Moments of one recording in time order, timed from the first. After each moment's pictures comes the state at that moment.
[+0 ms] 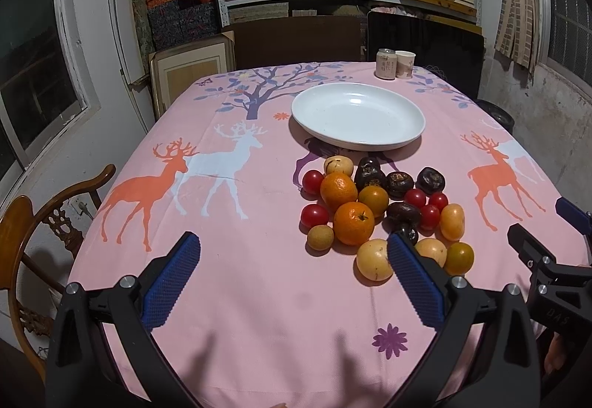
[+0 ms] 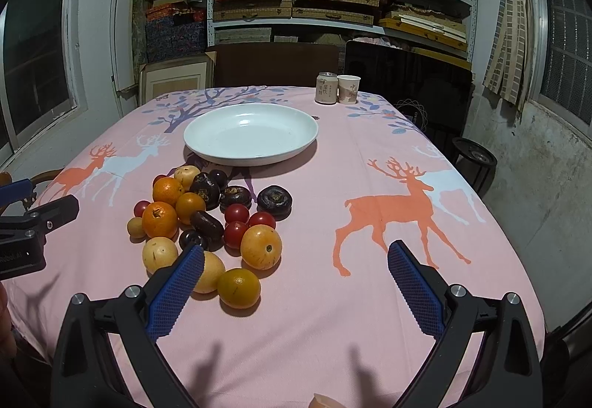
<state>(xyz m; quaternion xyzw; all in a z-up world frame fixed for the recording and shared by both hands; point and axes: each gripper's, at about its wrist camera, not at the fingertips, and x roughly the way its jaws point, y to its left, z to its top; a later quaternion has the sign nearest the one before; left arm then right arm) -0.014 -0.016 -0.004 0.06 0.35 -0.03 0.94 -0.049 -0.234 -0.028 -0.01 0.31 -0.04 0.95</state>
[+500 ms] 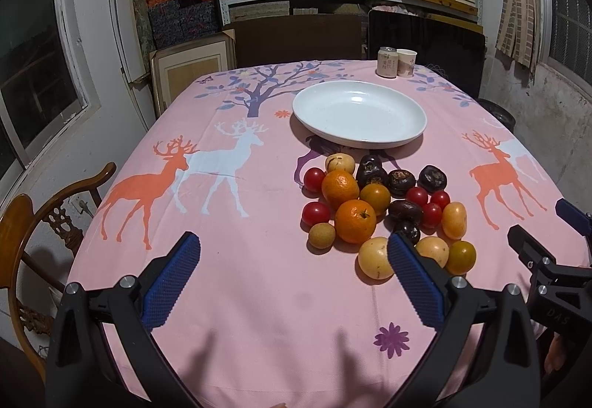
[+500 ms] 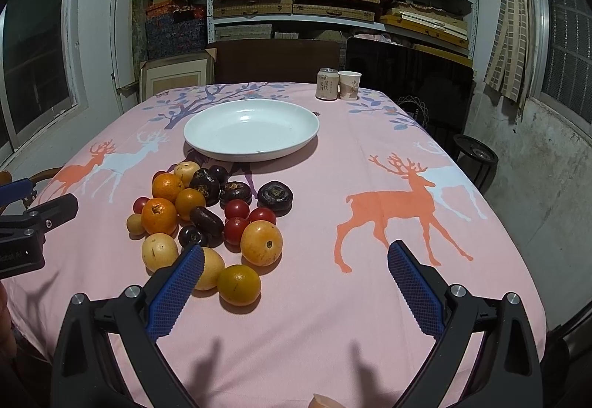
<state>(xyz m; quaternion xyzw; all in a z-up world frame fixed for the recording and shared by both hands) -0.014 -0.016 -0.007 0.06 0.35 -0.03 0.93 -0.049 -0.233 -0.030 0.00 0.31 -0.04 0.95</state>
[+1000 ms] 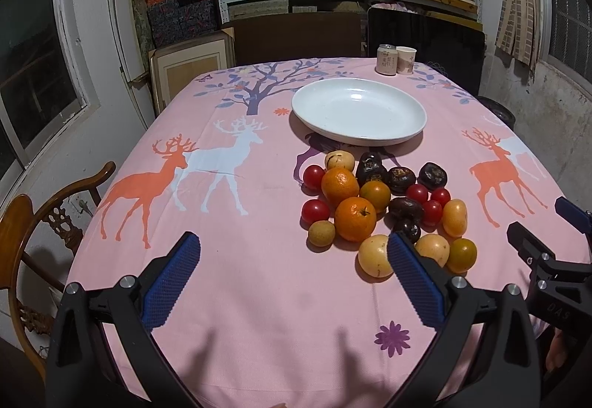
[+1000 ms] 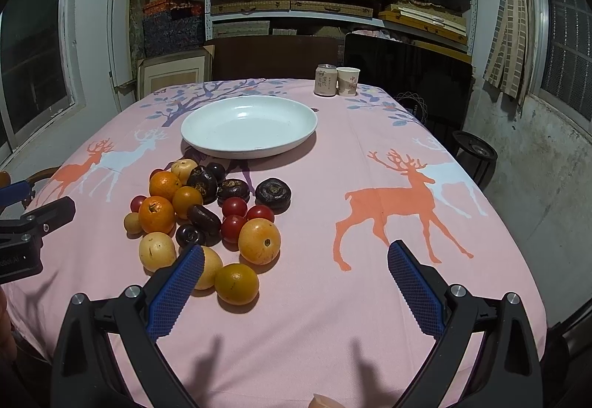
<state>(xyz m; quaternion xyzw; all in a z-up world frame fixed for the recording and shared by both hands) -0.014 -0.015 -0.011 0.06 0.35 -0.03 0.93 -0.044 -0.236 -0.032 0.00 0.32 -0.04 0.95</state>
